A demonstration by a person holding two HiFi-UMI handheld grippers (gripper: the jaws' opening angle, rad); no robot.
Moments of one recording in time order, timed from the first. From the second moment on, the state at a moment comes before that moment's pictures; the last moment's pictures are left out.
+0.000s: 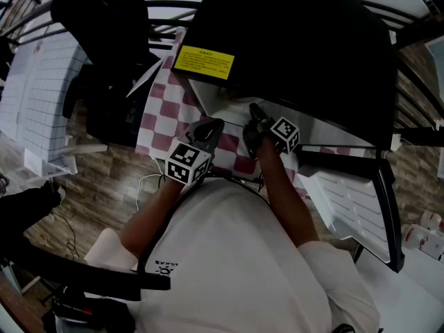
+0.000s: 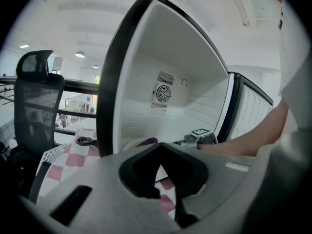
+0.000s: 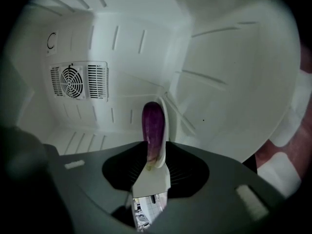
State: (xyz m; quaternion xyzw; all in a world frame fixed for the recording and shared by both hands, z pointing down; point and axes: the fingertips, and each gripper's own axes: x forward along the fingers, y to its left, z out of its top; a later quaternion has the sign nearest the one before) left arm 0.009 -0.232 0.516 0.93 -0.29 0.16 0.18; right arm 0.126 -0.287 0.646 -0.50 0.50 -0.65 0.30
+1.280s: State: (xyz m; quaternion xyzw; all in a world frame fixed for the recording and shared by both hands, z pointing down) left arm 0.060 -0.183 0.497 0.94 -0.24 0.14 0.18; right arm 0.136 -0.176 0.532 -0.49 0.69 -0.48 0.22
